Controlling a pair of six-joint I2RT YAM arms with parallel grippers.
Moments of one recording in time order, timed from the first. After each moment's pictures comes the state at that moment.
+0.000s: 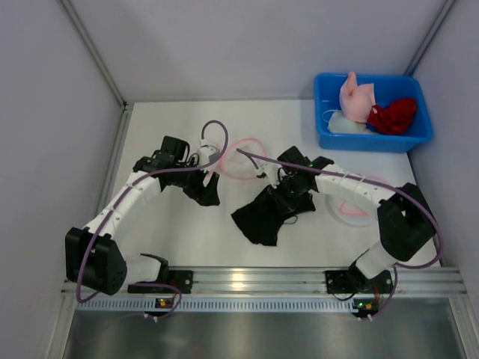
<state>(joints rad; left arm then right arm) -0.30 1.29 1.03 -0.79 0.57 0.26 0.67 1.54 1.06 -0.72 -0.33 -0.26</state>
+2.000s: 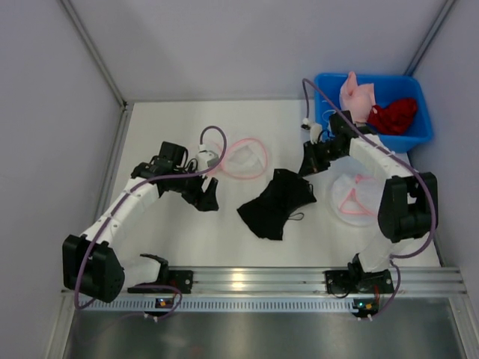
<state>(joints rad) -0.30 1.23 0.96 -0.79 0.59 0.26 0.18 1.70 1.28 -0.79 -0.71 -0.18</state>
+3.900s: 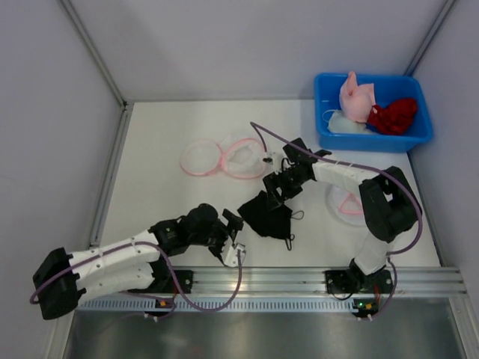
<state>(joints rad) -0.96 0.86 0.45 -0.29 0.33 1.08 0.54 1.72 1.09 -0.57 -0.51 -0.06</state>
